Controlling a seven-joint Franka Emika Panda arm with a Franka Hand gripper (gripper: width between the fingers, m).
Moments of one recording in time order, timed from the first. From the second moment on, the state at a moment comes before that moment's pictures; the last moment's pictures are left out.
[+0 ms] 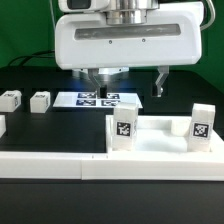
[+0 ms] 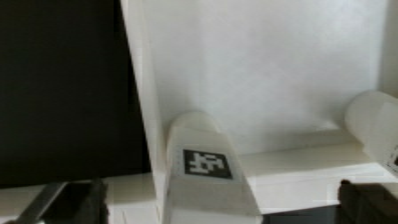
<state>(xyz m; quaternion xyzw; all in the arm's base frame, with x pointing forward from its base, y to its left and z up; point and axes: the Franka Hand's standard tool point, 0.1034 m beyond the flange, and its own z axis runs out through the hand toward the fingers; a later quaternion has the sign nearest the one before) 0.598 0.010 0.097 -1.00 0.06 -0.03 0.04</state>
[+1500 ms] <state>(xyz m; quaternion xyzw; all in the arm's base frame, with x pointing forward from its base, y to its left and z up) 0.557 -0.015 0.013 -1.00 0.06 0.00 -0.01</state>
